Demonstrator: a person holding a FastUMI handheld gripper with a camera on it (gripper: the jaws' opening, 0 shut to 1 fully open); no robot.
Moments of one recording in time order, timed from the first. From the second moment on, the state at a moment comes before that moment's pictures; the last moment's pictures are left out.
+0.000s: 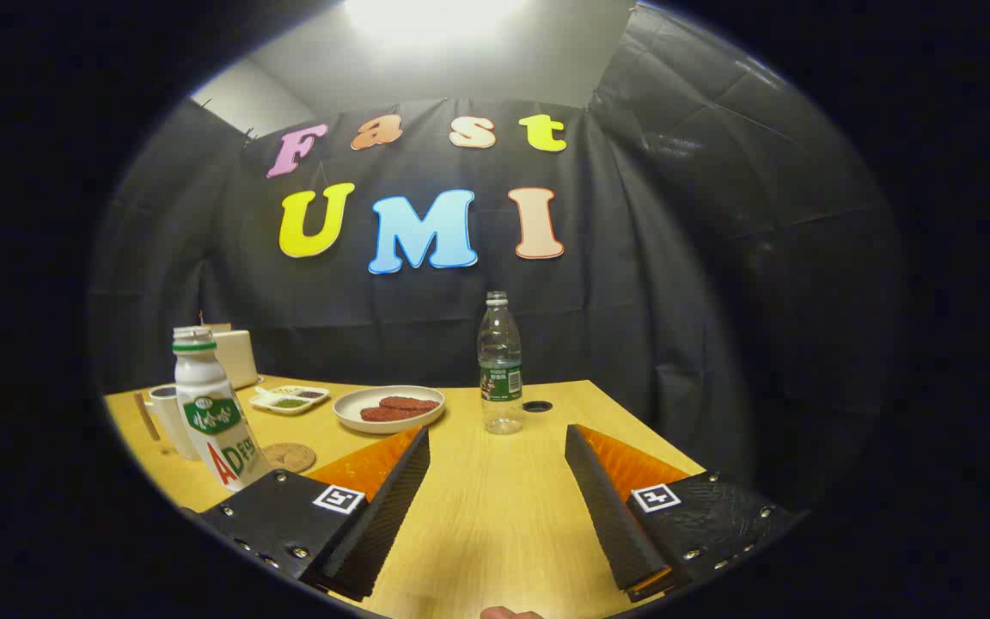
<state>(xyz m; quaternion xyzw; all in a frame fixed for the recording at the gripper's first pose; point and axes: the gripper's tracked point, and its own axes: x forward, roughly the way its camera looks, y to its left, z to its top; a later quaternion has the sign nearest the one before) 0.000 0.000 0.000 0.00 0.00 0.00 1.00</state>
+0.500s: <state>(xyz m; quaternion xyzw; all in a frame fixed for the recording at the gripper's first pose) -0.051 0.063 0.052 -0.02 -0.01 0.01 1.00</state>
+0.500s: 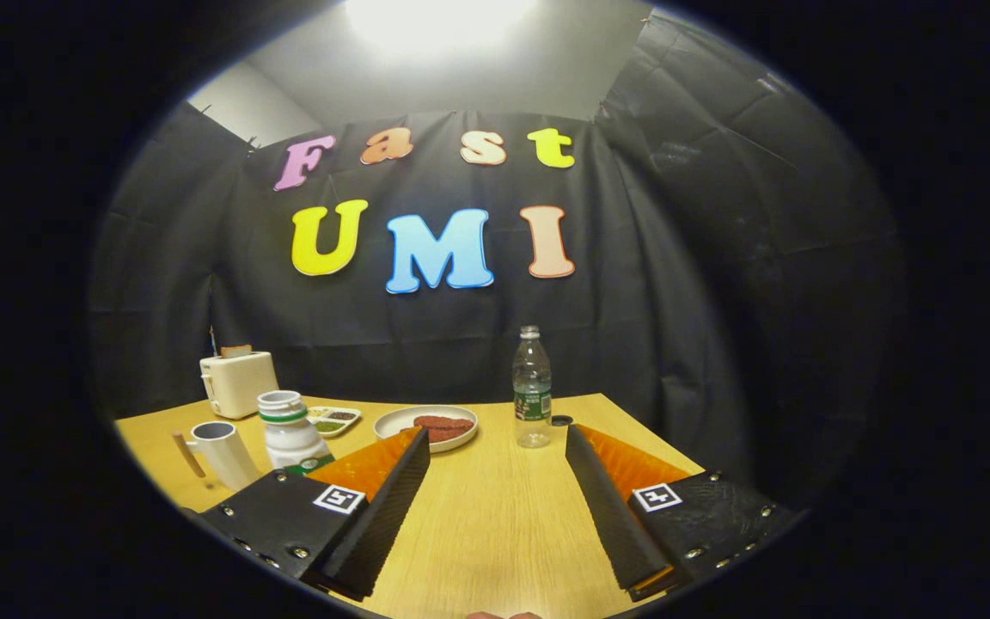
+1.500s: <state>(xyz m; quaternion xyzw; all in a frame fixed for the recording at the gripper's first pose) -0.073 0.178 0.008 -0.02 0.00 0.05 1.00</state>
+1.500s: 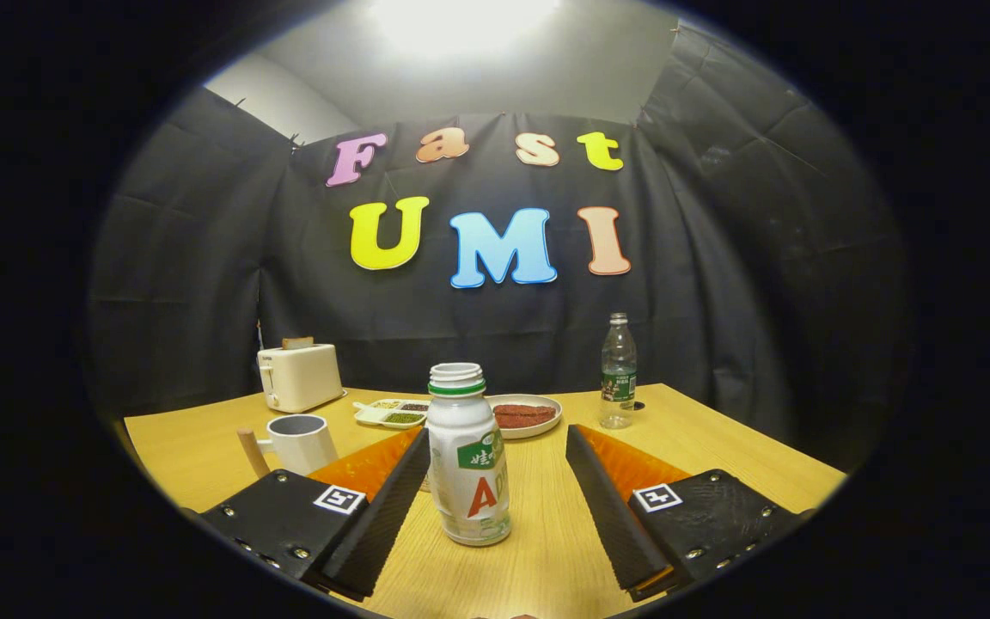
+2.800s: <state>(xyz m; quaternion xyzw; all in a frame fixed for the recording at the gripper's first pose) -0.010 0.198 -0.033 -0.02 0.02 -0.09 1.00</state>
